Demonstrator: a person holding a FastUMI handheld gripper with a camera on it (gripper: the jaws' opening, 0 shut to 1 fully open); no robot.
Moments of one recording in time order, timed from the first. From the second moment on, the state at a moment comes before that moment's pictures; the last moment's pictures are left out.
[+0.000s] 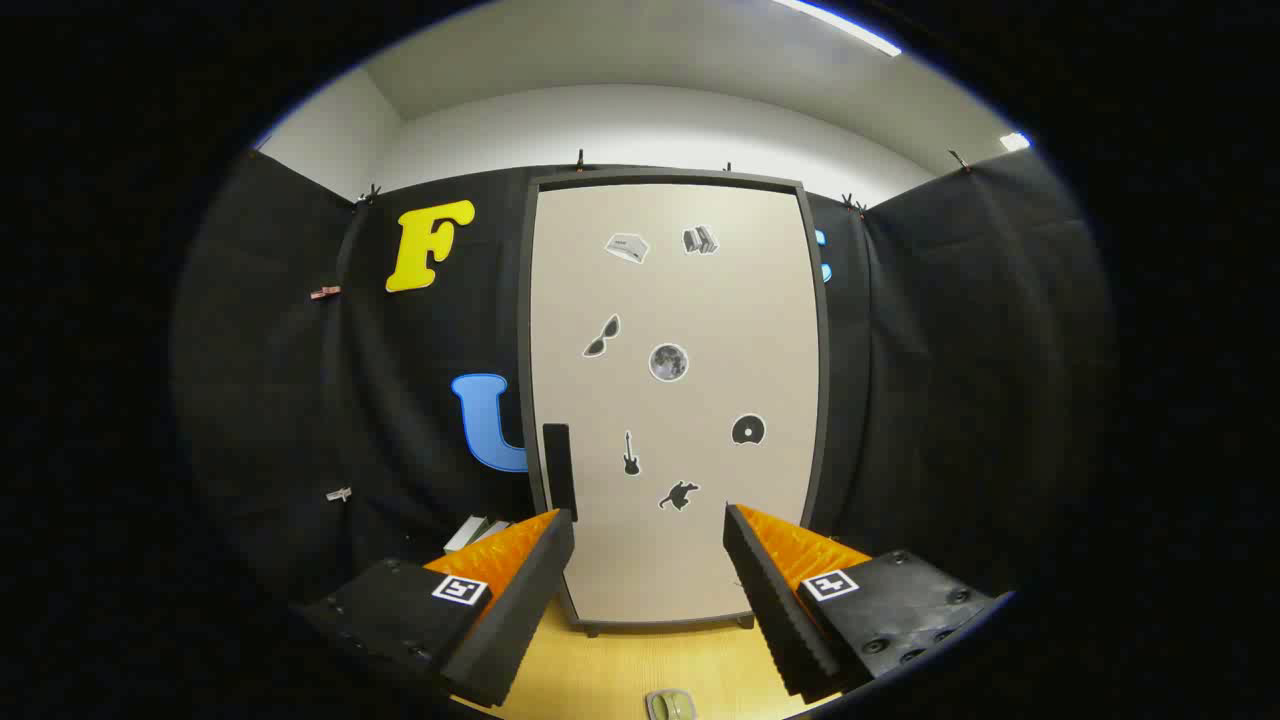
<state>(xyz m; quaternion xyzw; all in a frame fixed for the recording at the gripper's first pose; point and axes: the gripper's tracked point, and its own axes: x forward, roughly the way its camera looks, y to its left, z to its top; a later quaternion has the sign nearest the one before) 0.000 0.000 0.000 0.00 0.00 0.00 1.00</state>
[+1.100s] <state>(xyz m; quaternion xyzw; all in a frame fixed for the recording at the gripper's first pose) 0.003 0.003 -0.003 -0.01 0.01 -0.02 1.00</state>
